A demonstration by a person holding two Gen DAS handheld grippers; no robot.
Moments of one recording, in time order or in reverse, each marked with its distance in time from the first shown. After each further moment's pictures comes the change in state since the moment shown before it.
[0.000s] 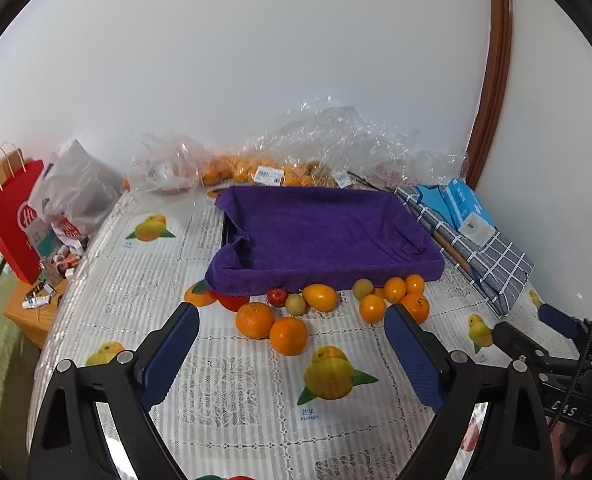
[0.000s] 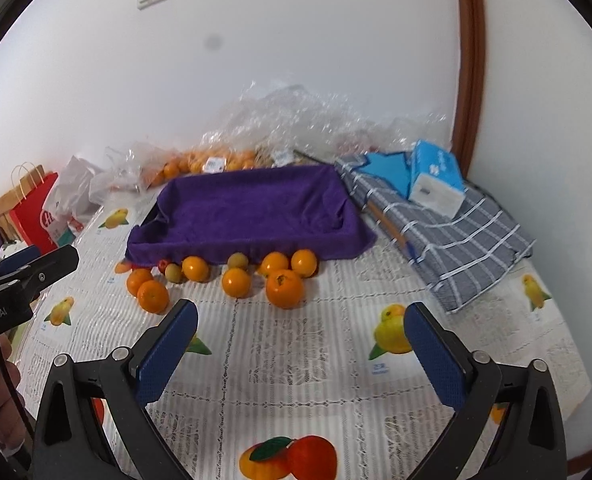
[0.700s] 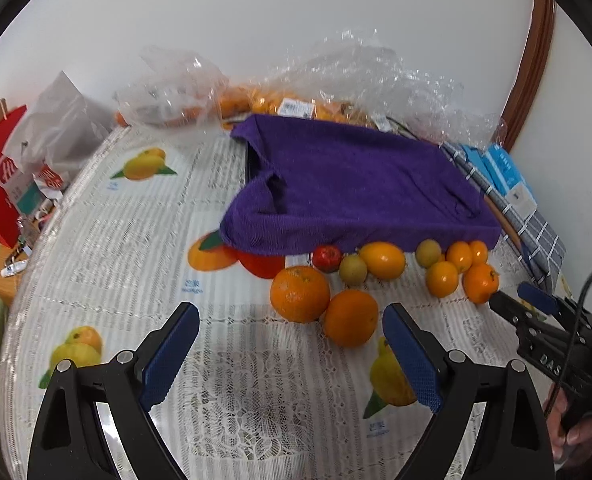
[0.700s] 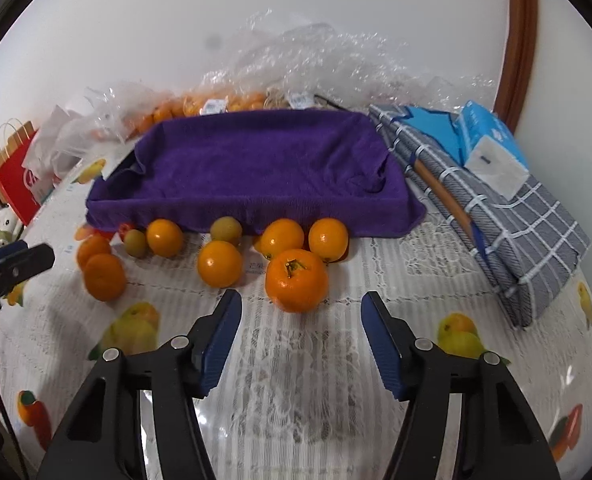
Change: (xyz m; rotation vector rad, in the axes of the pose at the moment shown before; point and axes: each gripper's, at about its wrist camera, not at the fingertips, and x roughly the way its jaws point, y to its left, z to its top) left arm 0.092 0.047 -0.022 -0.048 0.164 -0.014; right arm 0.111 0.015 -0.005 -0.074 0.127 0.010
